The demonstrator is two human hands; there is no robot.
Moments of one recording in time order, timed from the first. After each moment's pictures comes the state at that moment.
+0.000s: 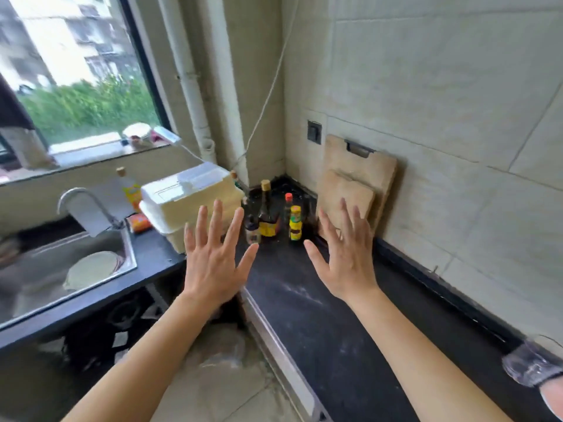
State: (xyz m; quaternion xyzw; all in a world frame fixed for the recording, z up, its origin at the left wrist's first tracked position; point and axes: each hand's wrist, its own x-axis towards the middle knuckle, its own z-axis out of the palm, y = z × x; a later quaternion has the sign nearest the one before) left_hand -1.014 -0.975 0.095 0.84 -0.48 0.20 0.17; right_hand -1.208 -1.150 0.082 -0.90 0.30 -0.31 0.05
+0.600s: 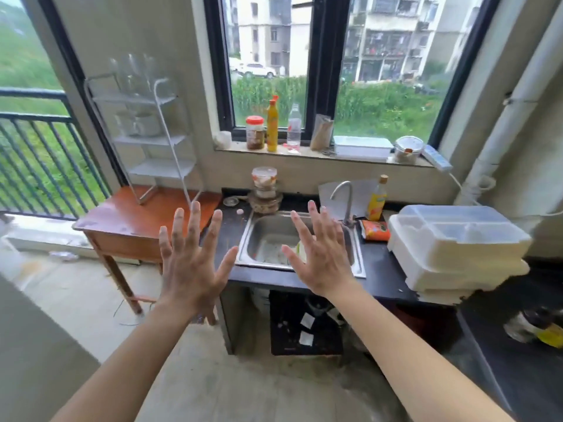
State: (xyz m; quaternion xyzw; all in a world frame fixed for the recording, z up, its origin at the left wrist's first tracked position) left_hand -0.712 -0.431 0.103 0.95 -0.12 0.27 0.10; right_hand -0.716 -0.693 0.102 -0.96 -0.10 -0.22 0.12
